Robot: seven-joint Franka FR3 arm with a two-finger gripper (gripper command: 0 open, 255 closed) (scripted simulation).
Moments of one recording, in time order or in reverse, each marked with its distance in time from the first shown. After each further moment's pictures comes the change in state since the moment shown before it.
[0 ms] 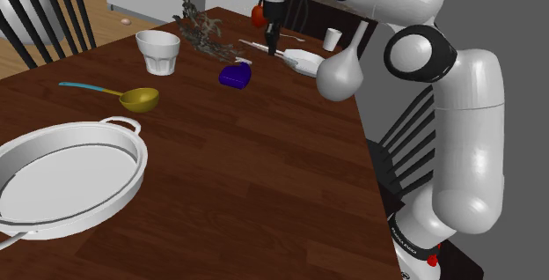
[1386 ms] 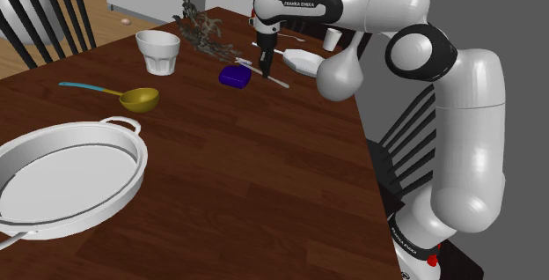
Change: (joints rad) arm -0.033 -0.007 0.000 -0.273 -0.002 0.267 0.030
